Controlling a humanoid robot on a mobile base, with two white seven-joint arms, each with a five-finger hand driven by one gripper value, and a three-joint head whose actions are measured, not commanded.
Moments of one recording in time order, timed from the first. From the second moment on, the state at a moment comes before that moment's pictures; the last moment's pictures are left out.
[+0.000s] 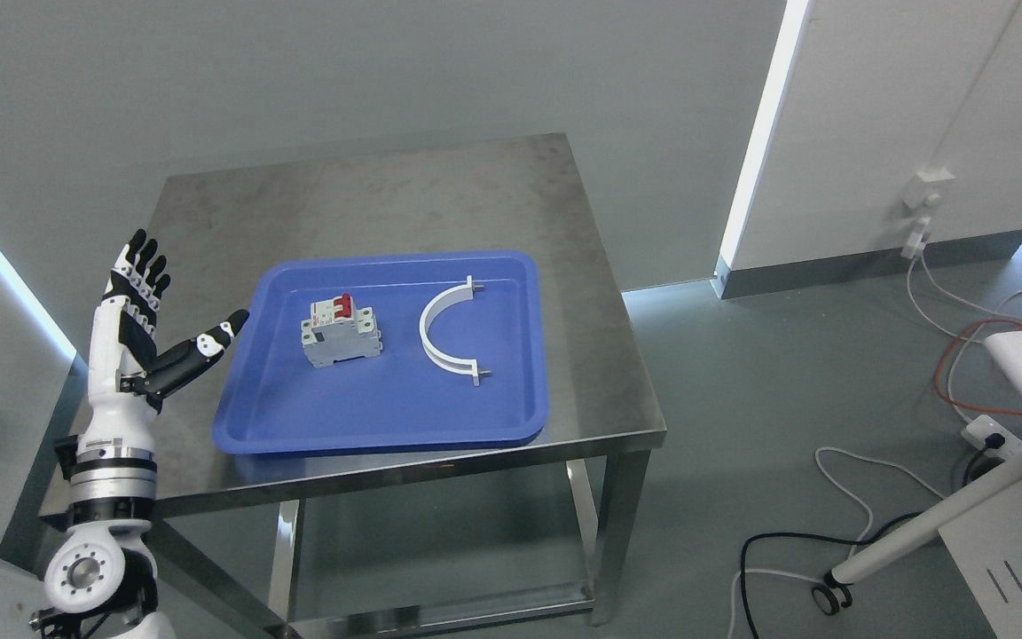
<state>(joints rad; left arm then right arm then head) -0.37 0.02 0.31 -1.60 -0.05 -0.07 -0.21 0.09 0.00 0.00 -0.24 0.07 0.07 -0.14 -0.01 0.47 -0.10</state>
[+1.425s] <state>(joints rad) -0.51 0.32 0.06 -1.53 -0.37 0.15 -0.64 0.09 0.00 0.00 -0.24 0.07 0.07 -0.14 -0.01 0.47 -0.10</state>
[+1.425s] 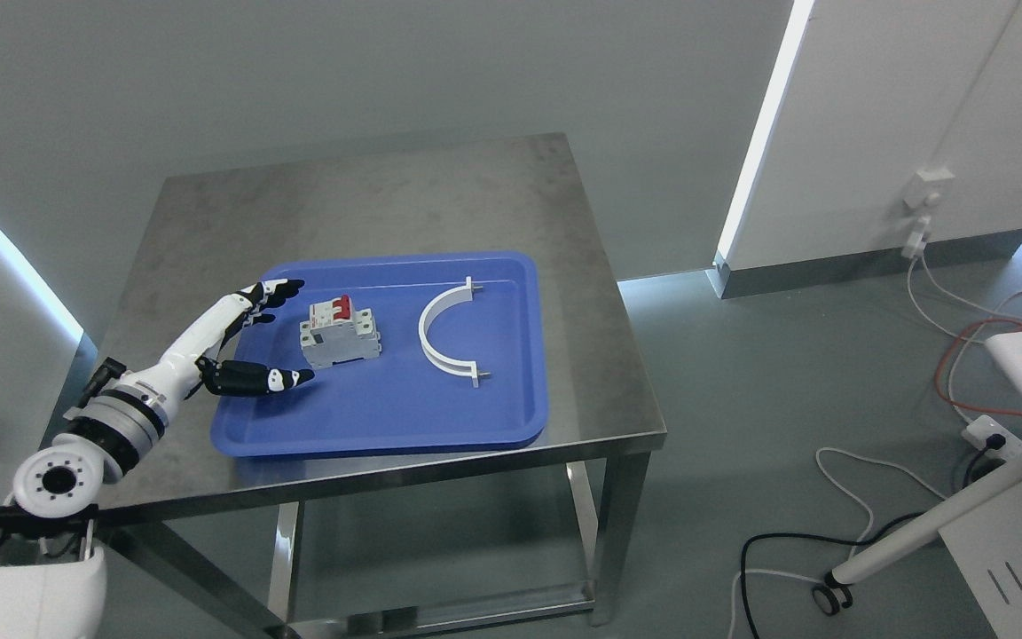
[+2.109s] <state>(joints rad) -0.55 0.25 0.05 -1.45 -0.45 0.01 -0.62 0.09 0.00 0.00 -0.24 0.07 0.07 -0.14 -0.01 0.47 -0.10</state>
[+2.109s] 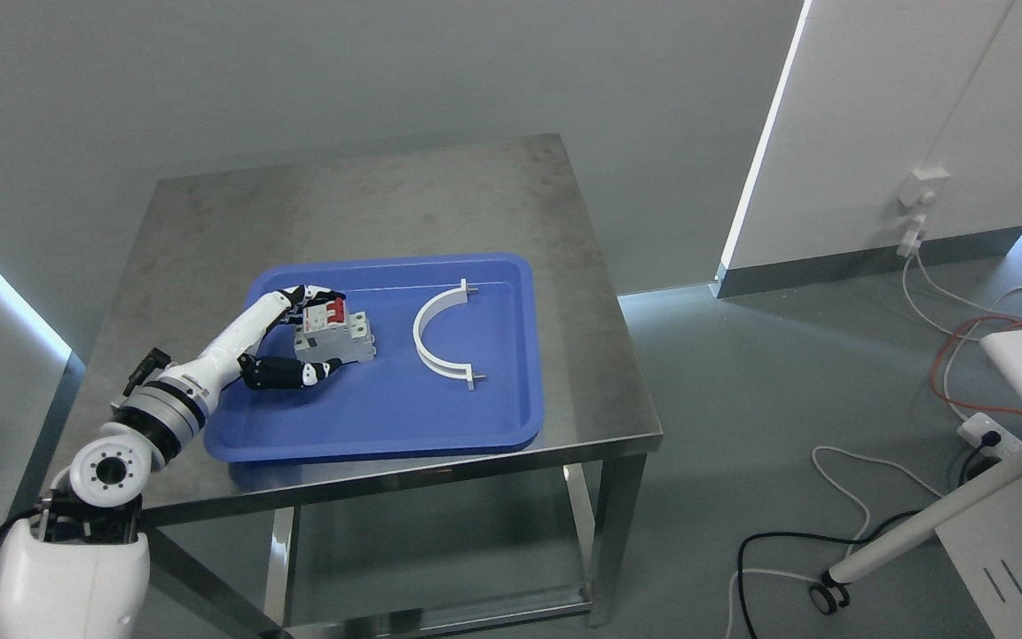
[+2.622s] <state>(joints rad) -0.58 0.16 0.16 -1.42 -0.44 -0.14 -0.62 0.09 0.00 0.00 -0.24 0.07 0.07 -0.14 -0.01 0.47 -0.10</state>
